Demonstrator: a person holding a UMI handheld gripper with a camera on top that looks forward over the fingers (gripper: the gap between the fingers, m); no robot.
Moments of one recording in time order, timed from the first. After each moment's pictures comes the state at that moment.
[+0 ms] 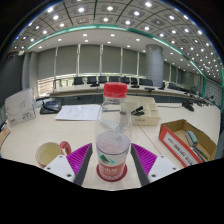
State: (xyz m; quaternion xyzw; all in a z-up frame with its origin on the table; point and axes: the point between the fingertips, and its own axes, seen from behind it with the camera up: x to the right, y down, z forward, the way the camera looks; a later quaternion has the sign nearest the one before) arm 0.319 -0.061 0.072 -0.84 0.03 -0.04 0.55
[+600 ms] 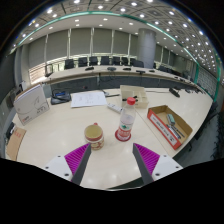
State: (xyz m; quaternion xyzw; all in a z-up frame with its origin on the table) arm 0.216 -0.248 0.179 -0.89 0.08 -0.07 0.43
